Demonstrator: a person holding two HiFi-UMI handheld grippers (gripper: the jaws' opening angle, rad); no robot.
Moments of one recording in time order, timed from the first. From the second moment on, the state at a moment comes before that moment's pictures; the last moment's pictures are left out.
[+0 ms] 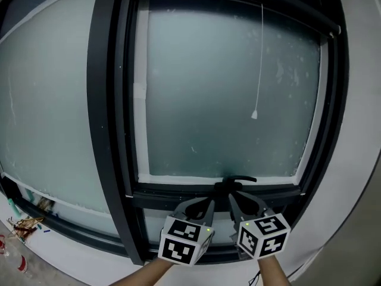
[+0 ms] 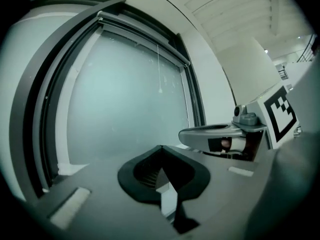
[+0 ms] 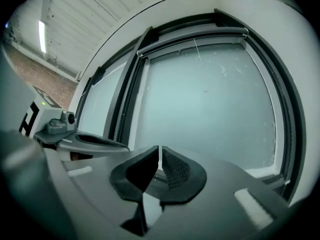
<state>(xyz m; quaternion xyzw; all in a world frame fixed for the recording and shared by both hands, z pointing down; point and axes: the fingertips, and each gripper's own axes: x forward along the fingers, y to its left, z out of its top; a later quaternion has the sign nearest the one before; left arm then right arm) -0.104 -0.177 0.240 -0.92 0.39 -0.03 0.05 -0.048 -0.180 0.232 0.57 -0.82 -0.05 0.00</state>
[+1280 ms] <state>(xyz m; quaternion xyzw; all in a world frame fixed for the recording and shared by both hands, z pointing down) 0.012 -0.343 0.052 -0.86 0.46 -0.02 0.22 0.100 -0.381 0.002 0.51 -0.84 -0.19 -0.02</state>
